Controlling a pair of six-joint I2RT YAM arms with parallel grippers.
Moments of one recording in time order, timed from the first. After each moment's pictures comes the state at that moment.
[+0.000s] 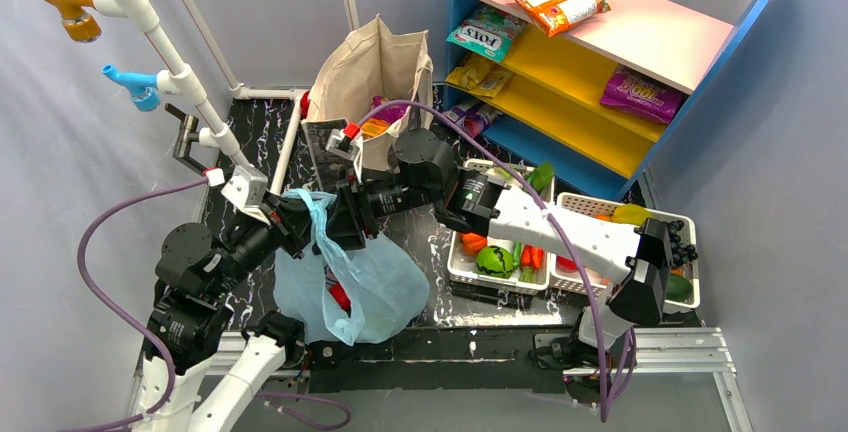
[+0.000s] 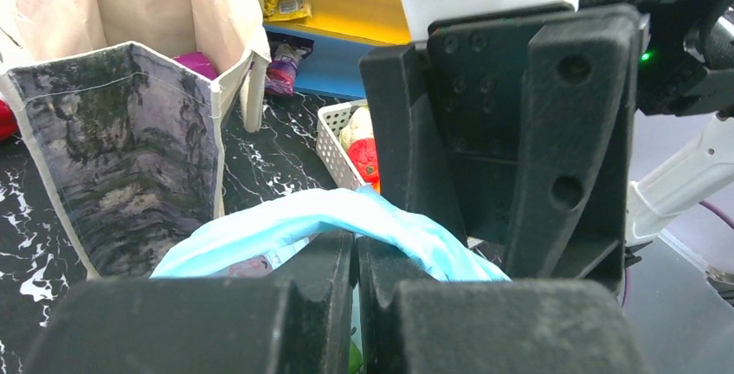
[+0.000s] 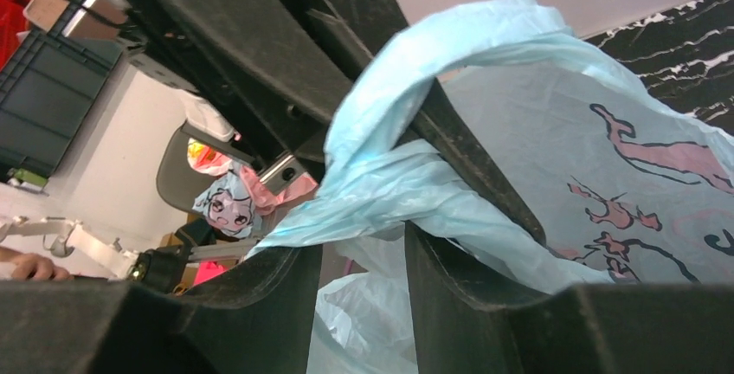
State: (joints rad) left arm -0.38 0.45 1.02 -0.59 0.36 -0.26; right arm 1.17 1.61 1.57 -0.04 -0.69 0.58
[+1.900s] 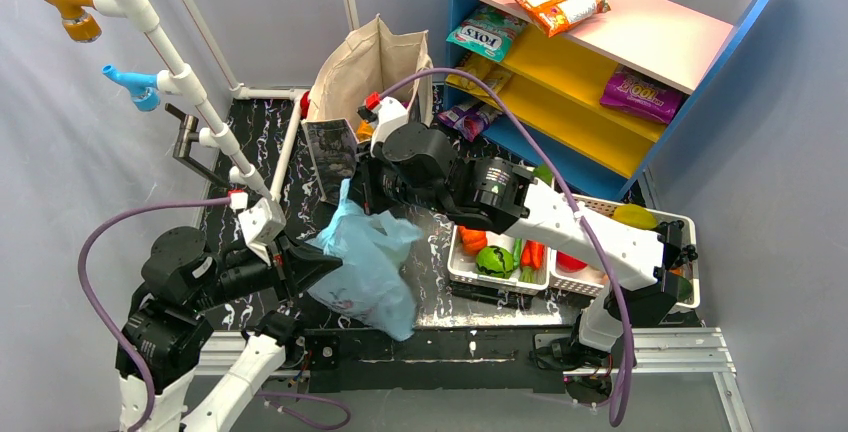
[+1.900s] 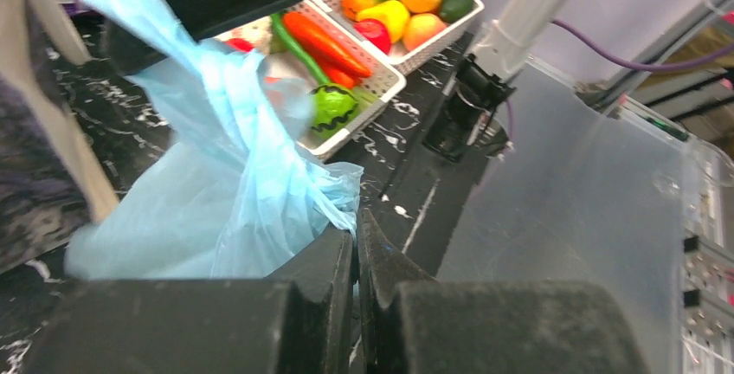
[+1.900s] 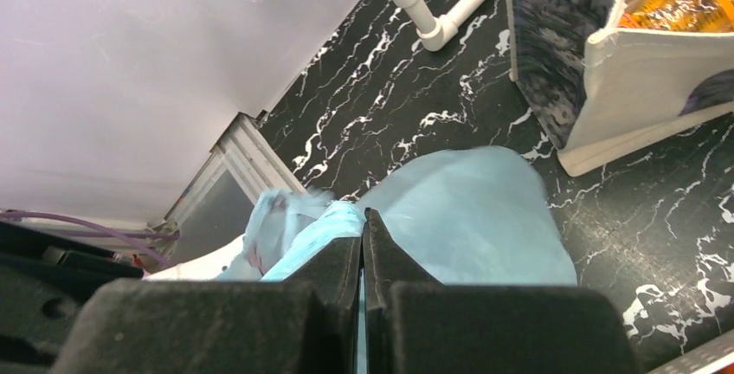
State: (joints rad) left arm -0.38 0.46 1.19 -0.96 0.71 -0.10; right arm 1.27 1.63 1.93 -0.67 0.19 0.57
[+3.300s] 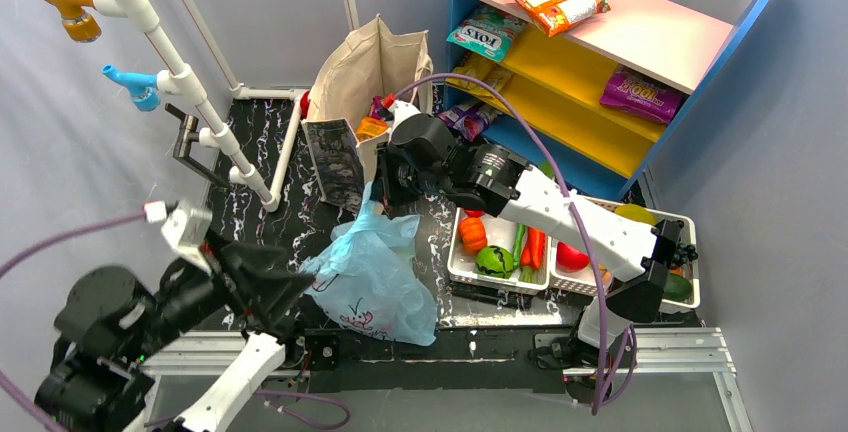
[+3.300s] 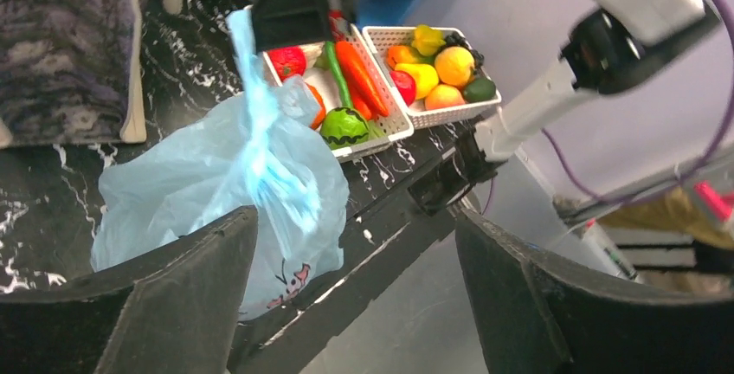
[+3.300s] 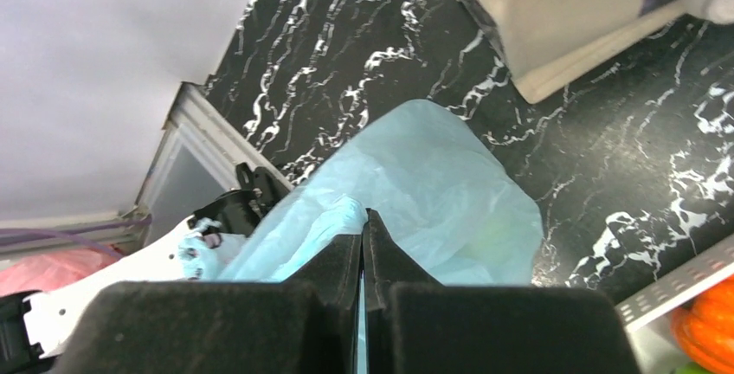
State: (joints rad) left arm -0.38 0.49 1.56 -1.25 0.45 -0.35; right arm 1.12 1.63 1.80 -0.75 0.07 0.64
